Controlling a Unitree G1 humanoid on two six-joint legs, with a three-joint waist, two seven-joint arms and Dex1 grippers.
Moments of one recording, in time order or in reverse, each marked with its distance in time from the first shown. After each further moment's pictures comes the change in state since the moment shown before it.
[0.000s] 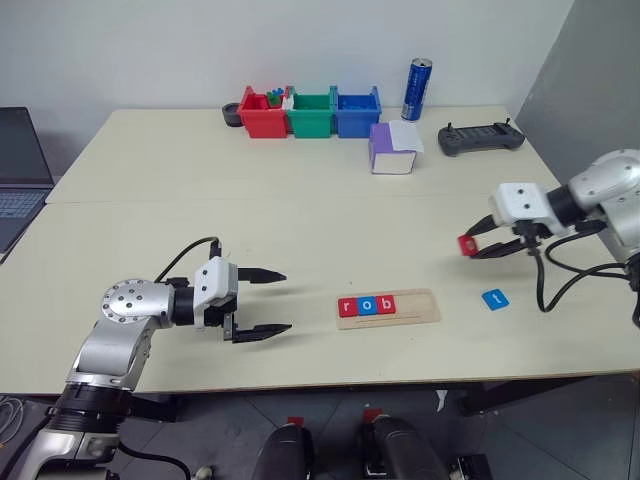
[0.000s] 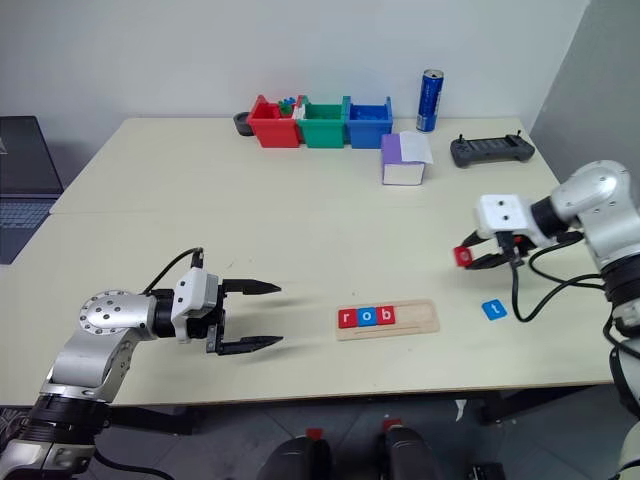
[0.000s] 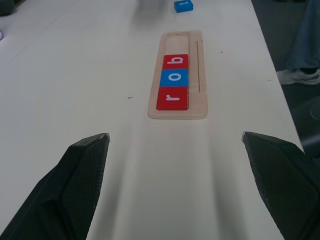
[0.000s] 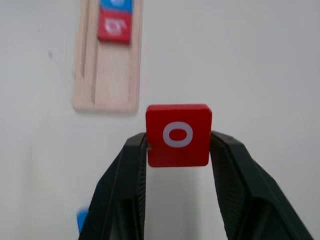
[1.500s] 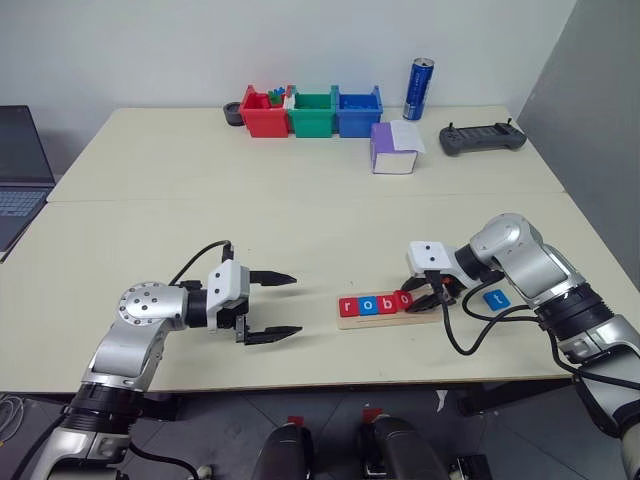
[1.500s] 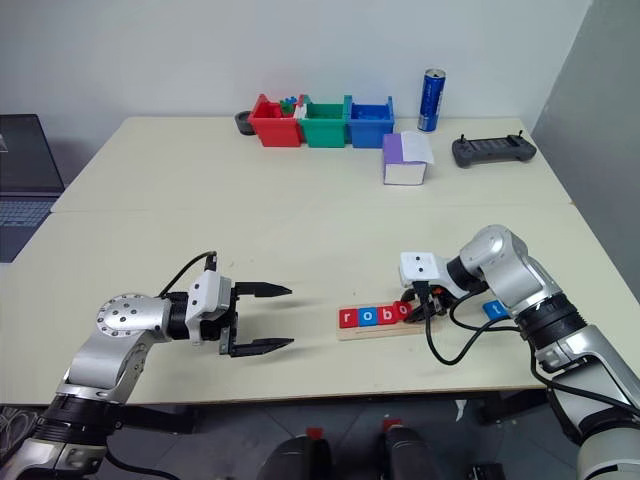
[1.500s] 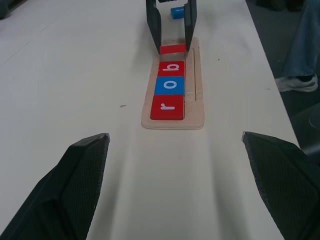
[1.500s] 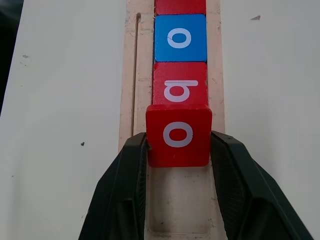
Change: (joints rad) left arm -0.004 -0.032 -0.036 -0.005 0.003 -0.001 0.032; right arm 0.136 0.239 0.068 -0.119 -0.186 0.274 -0.064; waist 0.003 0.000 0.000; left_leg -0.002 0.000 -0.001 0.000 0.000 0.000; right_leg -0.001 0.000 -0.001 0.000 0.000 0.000
